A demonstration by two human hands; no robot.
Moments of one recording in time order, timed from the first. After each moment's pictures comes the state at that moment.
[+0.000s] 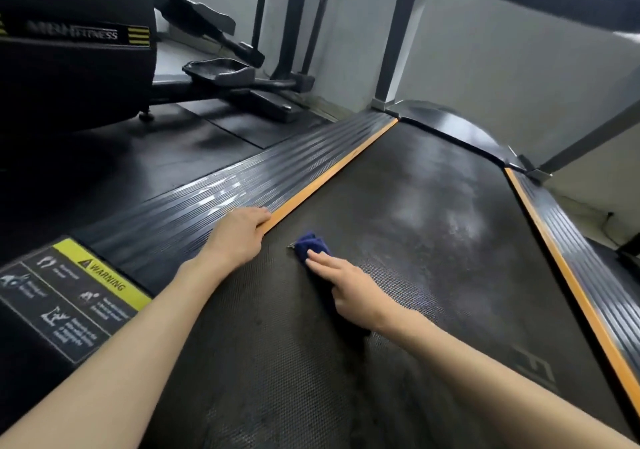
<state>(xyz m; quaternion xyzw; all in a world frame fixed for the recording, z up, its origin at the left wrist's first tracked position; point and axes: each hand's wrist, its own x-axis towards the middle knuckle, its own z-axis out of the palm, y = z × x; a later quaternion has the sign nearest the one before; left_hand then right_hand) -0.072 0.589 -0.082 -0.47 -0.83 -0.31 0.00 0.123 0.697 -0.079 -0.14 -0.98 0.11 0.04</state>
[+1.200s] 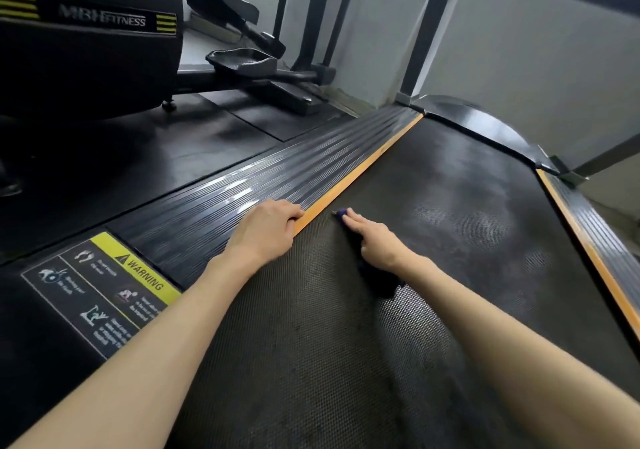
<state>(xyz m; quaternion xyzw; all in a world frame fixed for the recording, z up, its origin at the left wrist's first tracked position) -0.087 0.585 -0.087 -0.49 -0.80 -0.35 -0.01 0.051 0.753 -0.069 -0.24 -0.97 0.09 0.00</state>
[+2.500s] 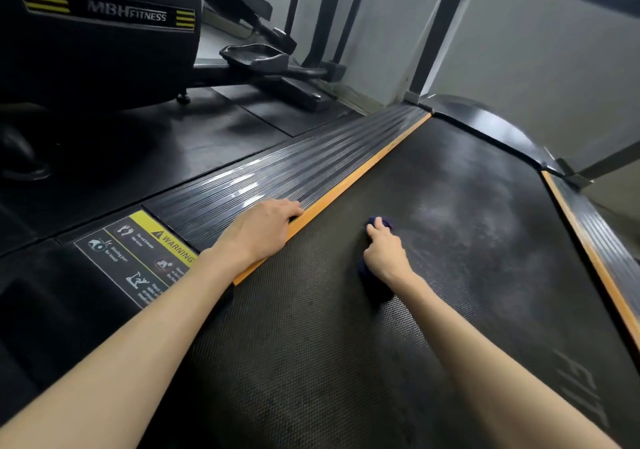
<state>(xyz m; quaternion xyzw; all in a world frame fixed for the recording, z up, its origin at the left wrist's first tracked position) -0.082 0.542 -0.086 -0.52 -0.79 -0.32 -0.03 0.069 0.690 -0.065 -0.42 -0.90 0.10 0.03</state>
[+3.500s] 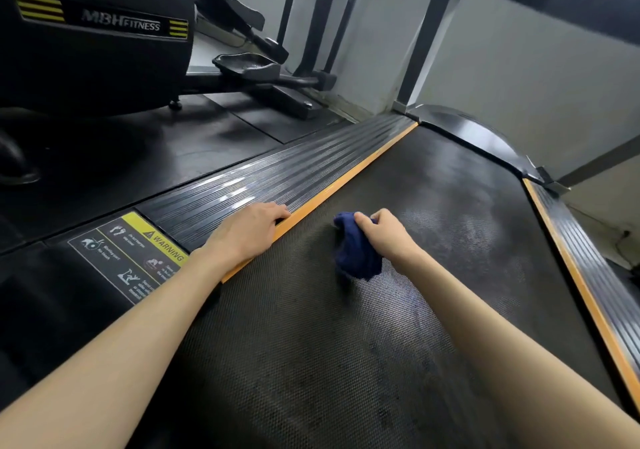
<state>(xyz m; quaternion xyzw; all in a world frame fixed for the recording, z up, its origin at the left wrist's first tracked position) -0.077 0.539 -0.079 -0.51 -0.81 -0.30 -0.04 0.078 0.703 -0.030 -0.44 -0.83 0.32 0.15</state>
